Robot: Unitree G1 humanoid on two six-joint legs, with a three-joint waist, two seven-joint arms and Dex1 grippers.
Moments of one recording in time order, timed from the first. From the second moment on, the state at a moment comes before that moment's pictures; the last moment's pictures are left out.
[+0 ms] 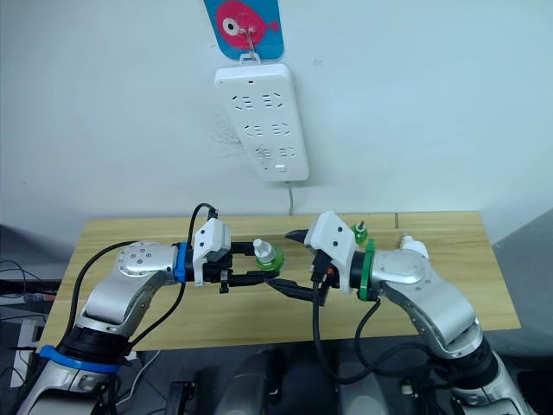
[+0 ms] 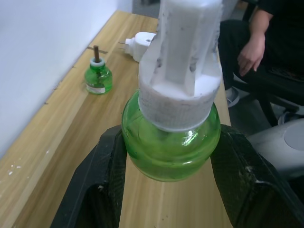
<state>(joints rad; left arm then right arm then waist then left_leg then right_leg) -0.39 0.64 -0.15 -0.05 -0.34 0.25 -1.20 -0.43 -0.46 0.30 -0.57 0.40 0.75 0.72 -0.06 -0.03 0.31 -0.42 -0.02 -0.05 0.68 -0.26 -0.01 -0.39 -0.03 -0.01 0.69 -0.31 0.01</state>
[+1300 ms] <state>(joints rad) -0.41 0.59 -0.12 -0.06 -0.35 0.26 -1.16 -0.43 -0.37 0.27 -0.46 0.34 0.66 0.67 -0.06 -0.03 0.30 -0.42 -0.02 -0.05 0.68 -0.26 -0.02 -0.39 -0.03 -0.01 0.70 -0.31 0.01</state>
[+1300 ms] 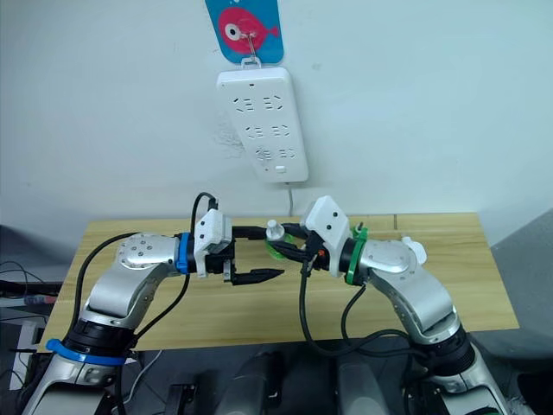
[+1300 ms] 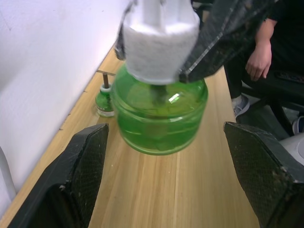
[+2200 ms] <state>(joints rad) -0.42 0.54 -0.13 -0.07 -0.37 0.28 -1.16 -0.42 -0.39 0.27 -0.49 0.37 0.64 0.70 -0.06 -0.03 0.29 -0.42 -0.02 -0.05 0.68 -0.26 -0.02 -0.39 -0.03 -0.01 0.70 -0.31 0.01</state>
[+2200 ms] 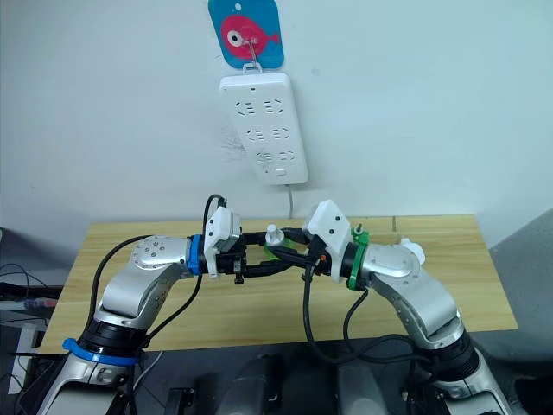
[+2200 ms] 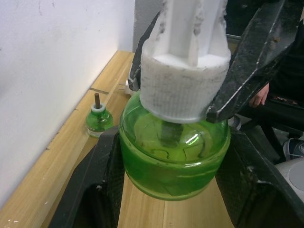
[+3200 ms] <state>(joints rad) -0.31 0.46 -0.12 -0.12 -0.29 0.23 -0.89 -0.26 -0.39 0.16 -0.63 0.31 0.58 0.62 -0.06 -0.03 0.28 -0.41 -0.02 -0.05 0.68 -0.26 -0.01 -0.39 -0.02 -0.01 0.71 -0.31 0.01</state>
